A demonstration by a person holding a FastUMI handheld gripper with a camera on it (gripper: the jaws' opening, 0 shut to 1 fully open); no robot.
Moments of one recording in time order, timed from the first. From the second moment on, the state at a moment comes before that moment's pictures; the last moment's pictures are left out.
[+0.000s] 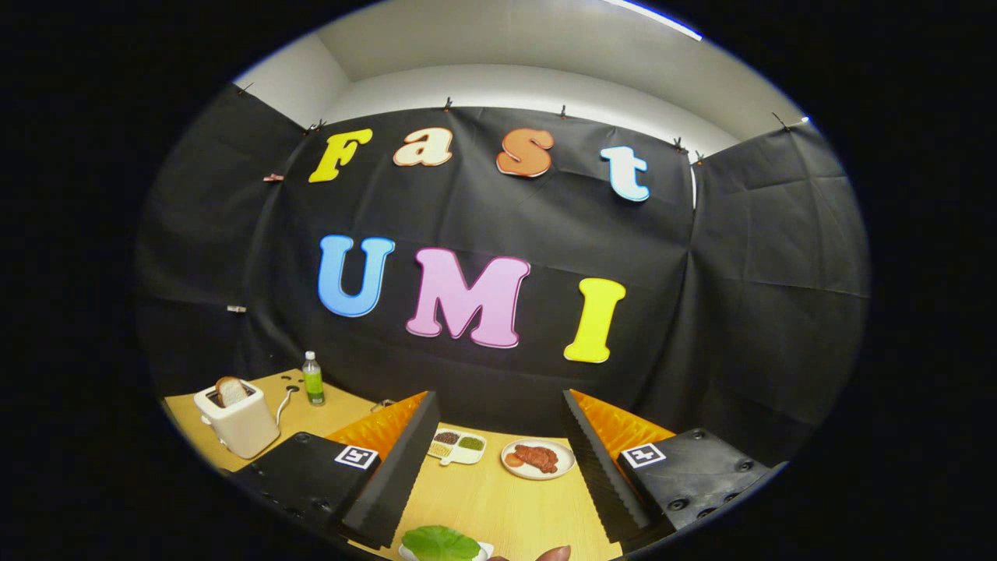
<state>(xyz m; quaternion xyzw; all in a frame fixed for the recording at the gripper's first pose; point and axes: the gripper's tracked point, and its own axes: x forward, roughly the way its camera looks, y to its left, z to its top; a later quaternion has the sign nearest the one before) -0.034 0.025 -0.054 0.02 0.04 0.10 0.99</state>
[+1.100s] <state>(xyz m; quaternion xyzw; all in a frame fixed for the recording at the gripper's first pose) -0.124 0.102 -0.399 -0.03 0.44 0.24 0.87</state>
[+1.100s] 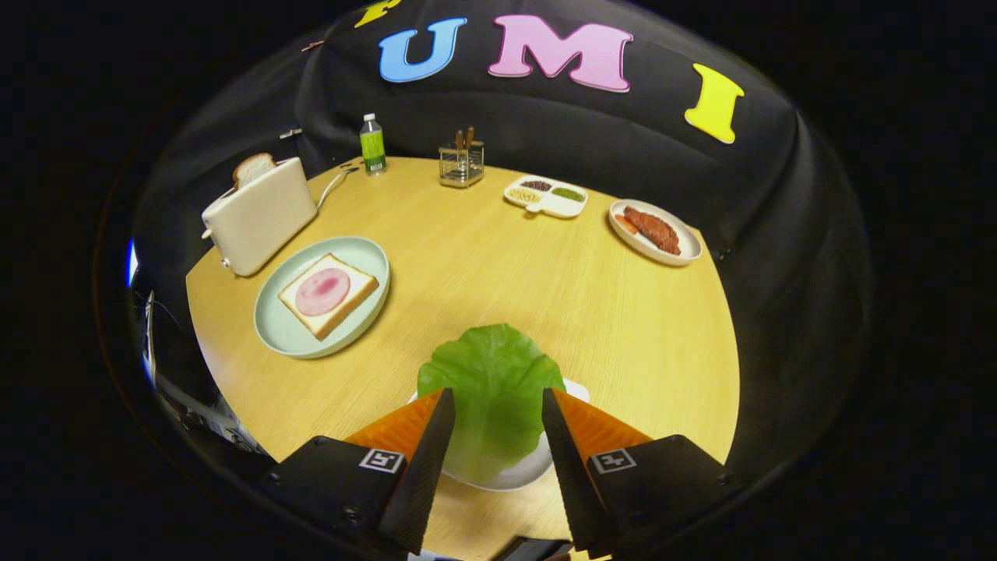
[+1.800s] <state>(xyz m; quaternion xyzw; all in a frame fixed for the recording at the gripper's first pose) -0.134 0.108 -0.450 -0.01 0.52 0.21 0.83</state>
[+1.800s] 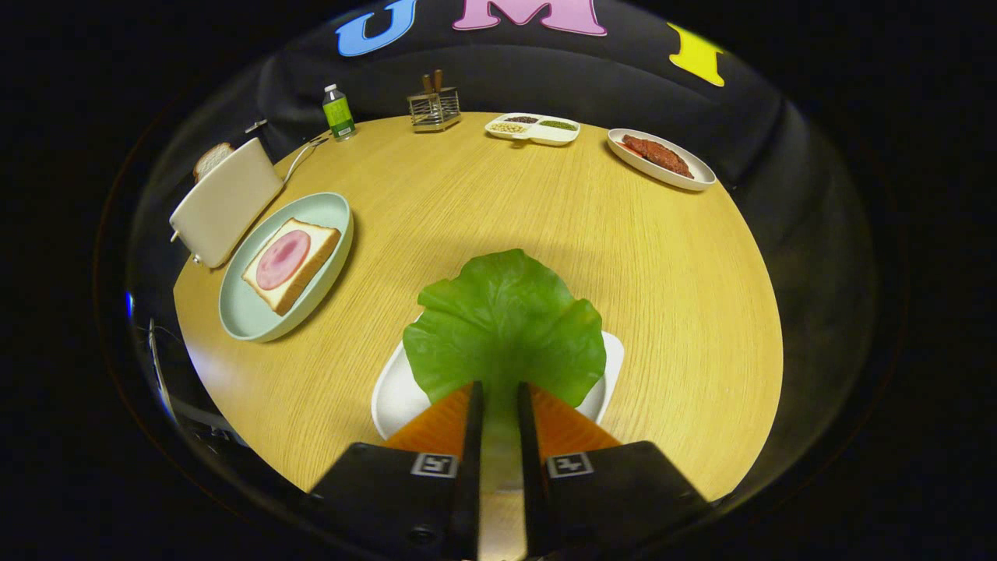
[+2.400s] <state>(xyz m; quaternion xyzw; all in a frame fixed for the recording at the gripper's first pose) -0.106 0.092 -0.373 0.01 0.45 0.20 0.87</state>
